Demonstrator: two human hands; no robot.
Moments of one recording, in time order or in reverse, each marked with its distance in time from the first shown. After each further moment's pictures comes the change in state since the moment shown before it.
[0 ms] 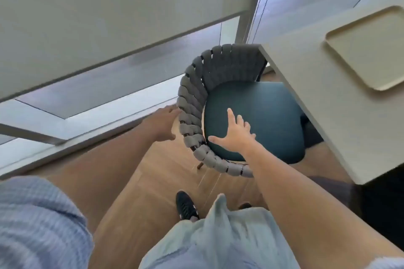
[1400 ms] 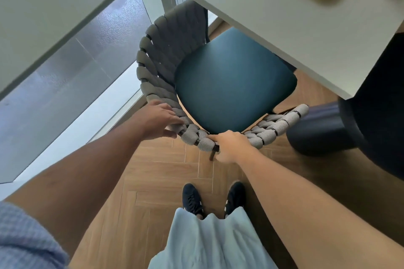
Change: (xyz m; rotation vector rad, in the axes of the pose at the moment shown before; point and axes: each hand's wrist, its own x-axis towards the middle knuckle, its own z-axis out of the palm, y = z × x) left_hand 0.102 0.040 0.050 0.630 -0.005 0.848; right_hand -0.015 0.061 0.111 -0.026 -0.042 0.029
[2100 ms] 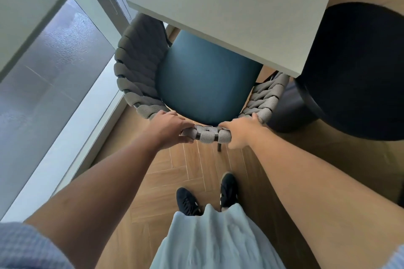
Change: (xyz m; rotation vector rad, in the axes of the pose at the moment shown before) left_hand 0.087 0.090 -0.032 -0.076 0.072 0.069; right_hand -0.037 0.109 -0.027 -0.075 -0.054 0.201
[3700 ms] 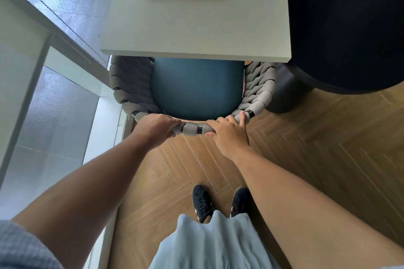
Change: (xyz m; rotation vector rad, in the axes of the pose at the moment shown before) left_hand 0.049 -0.105 -0.052 0.167 -0.035 0.174; right_hand 0.040 -0.099 -0.001 0.403 0.576 0.349
